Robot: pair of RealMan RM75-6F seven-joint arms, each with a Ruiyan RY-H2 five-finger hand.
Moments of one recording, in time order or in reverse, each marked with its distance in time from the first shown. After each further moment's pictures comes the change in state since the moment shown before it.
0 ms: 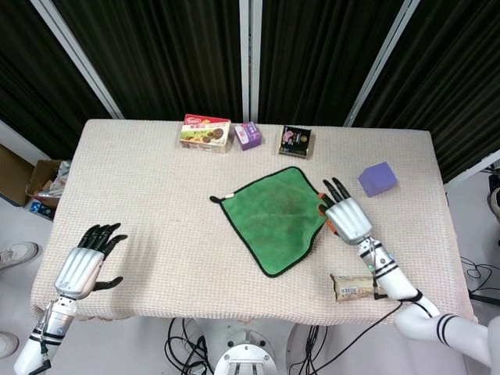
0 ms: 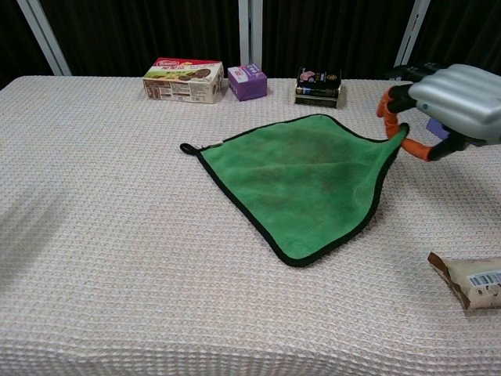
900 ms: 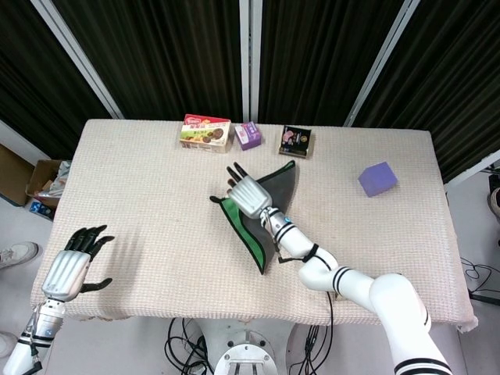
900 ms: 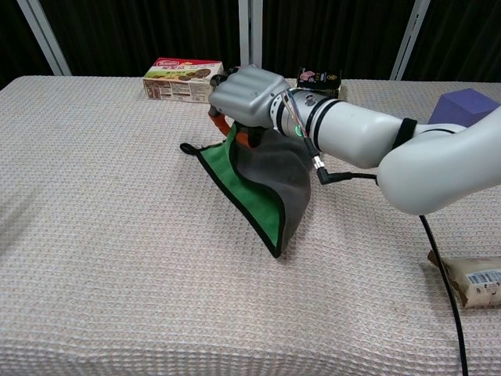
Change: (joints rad) left arm 0.026 -0.008 0.007 0.093 -0.020 0.017 -0.102; right arm 0.512 -0.449 0.186 0.458 0.165 -0.414 -0.204
